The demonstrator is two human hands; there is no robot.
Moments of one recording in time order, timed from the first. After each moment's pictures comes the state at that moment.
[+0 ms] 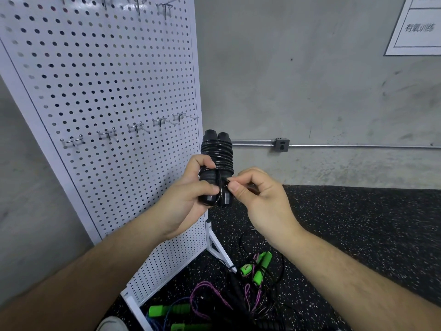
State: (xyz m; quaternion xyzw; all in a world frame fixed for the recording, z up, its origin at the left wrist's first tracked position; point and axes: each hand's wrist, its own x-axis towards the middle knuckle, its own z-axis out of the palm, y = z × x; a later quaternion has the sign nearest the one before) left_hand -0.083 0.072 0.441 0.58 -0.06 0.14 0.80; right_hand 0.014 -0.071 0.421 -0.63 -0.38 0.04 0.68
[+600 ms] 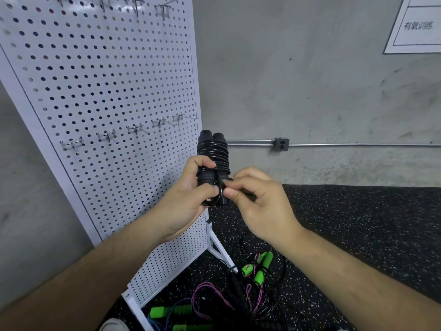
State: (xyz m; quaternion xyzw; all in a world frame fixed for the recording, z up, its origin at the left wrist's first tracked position) left_hand -0.085 0.071 0.441 0.64 0.00 0.17 0.75; right_hand 0.018 -0.072 0.418 -0.64 -0.52 -0.12 0.56
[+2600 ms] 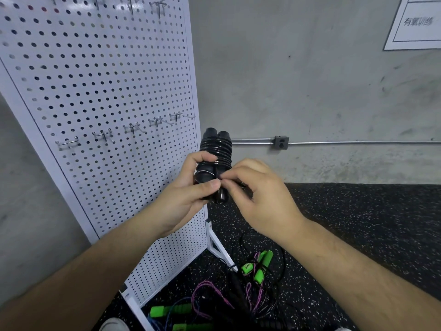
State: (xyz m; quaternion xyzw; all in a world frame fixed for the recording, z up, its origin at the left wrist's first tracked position) left_hand -0.081 0.076 0.437 0.62 -0.05 0.16 0.76; right_hand 0.023 -0.079 0.434 -0.67 -0.56 -0.21 0.44
